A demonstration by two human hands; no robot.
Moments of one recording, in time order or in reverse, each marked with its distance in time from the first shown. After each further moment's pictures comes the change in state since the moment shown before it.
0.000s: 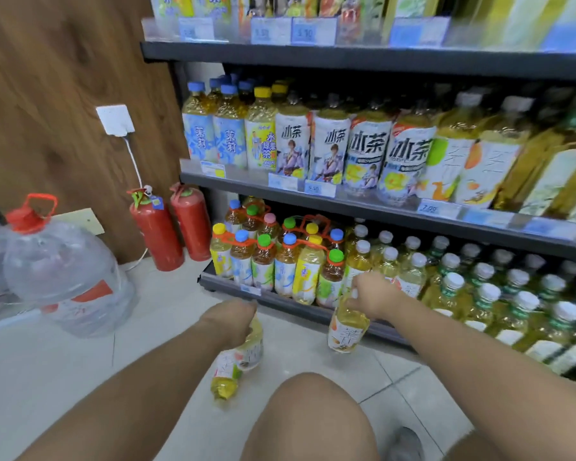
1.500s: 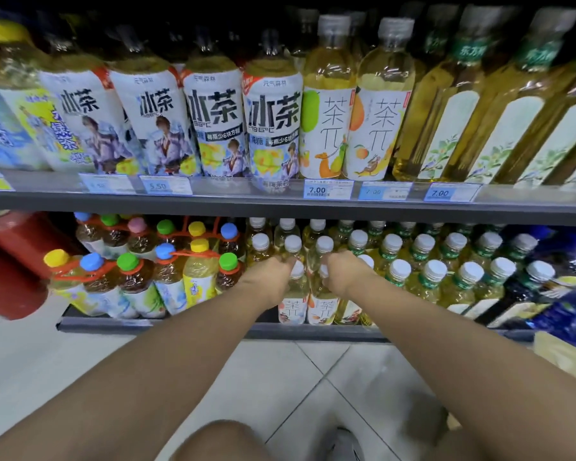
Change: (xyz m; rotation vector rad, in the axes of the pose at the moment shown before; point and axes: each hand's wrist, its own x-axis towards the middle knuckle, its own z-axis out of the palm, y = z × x) left_hand 0.233 0.236 -0.066 -0.084 0.180 0.380; right_hand 0.083 0.175 0.005 0.029 0.016 0.285
